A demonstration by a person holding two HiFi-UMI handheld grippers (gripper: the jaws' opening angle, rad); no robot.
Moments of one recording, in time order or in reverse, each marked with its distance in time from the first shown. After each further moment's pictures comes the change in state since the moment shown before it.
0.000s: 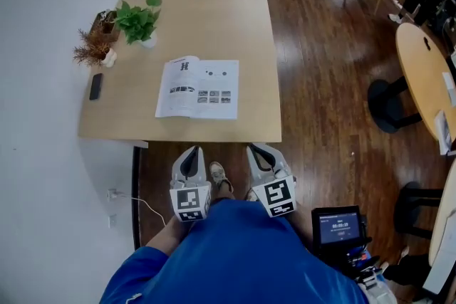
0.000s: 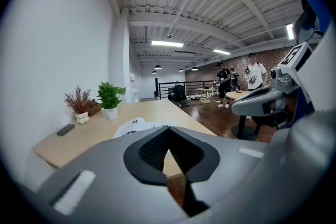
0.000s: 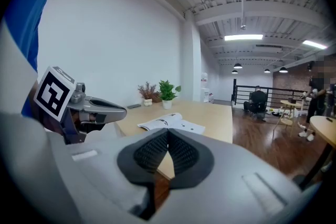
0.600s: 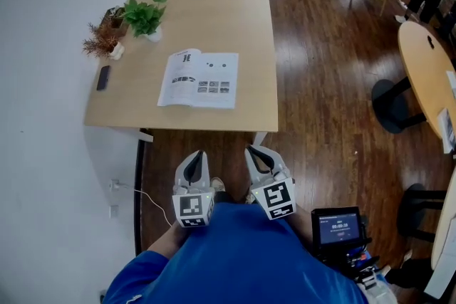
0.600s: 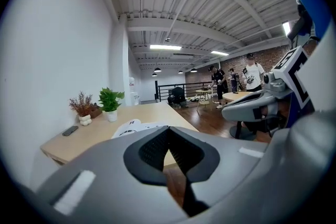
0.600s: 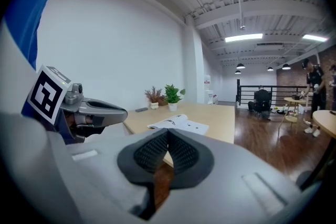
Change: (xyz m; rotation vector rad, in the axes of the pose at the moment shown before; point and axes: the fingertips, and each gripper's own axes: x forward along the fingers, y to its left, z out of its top) left arm -0.048 -0.042 -0.006 0.009 -0.016 0.011; right arm -0.039 0.019 -0.016 0.022 -0.032 0.050
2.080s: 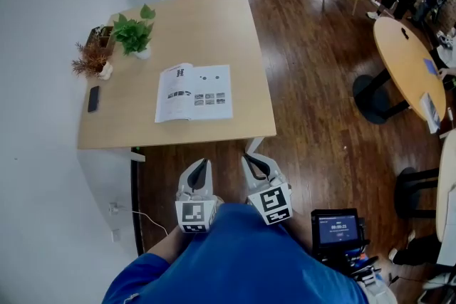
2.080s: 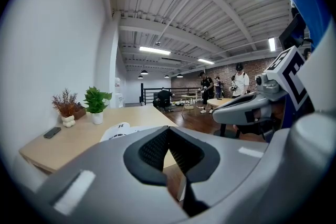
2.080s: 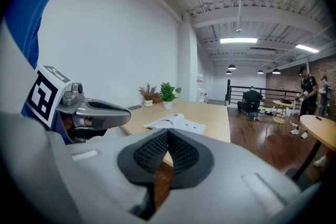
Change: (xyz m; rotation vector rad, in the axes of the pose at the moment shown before) left arm -0.021 0.013 0.023 -0.003 -0.063 -0.194; right arm -0.003 0.043 0.026 -0.010 0.035 -0.121
